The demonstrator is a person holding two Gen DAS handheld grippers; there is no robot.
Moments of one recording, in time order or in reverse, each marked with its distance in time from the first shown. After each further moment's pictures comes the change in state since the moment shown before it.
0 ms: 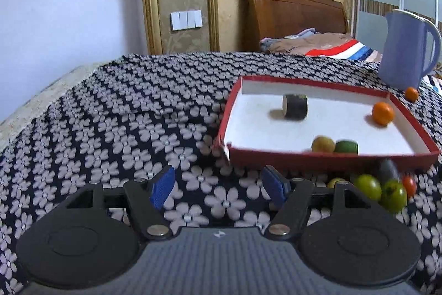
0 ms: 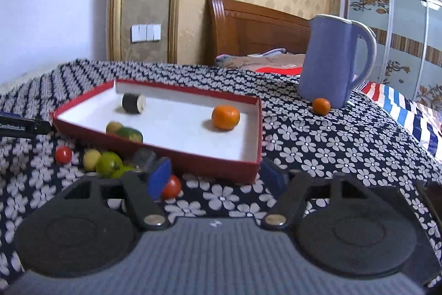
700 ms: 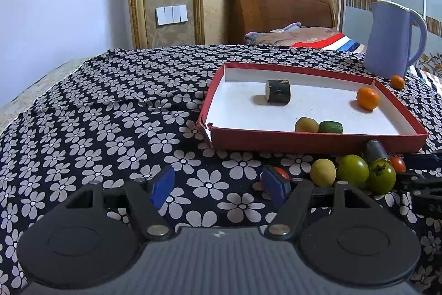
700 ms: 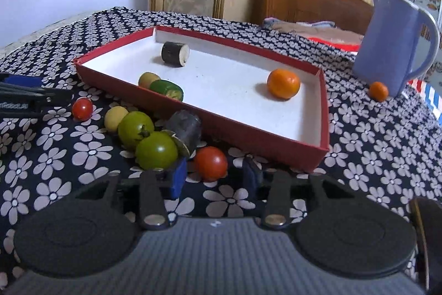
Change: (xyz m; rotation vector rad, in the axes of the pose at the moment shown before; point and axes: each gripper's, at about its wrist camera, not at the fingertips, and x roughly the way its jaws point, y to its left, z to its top) left arm -0.001 -0.007 -0.014 0.030 0.005 -0.054; right arm 0.053 0.031 0.000 -0.118 0.185 0.160
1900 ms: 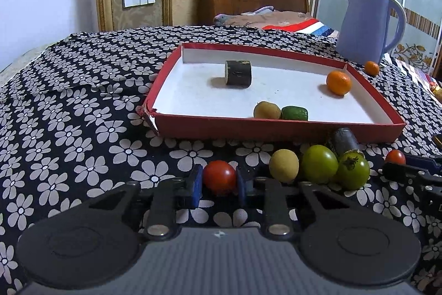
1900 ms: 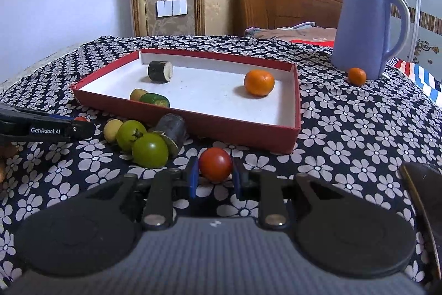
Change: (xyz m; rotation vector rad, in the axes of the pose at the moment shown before) left arm 0.022 -0.023 0.003 0.007 0.082 -0.140; right arm -0.032 -0.016 -0.021 0.134 -0.089 -0.016
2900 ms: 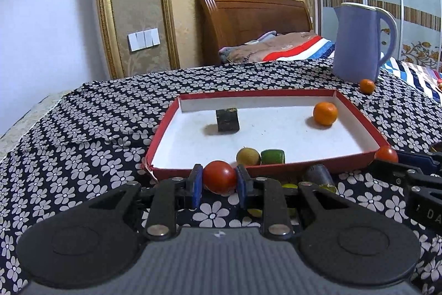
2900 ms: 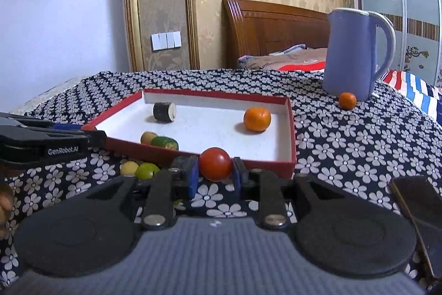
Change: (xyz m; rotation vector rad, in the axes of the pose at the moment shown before) left arm -0.038 -0.044 0.024 0.091 -0.135 0.106; right arm -0.029 0.009 0.018 0.055 -0.131 -0.019
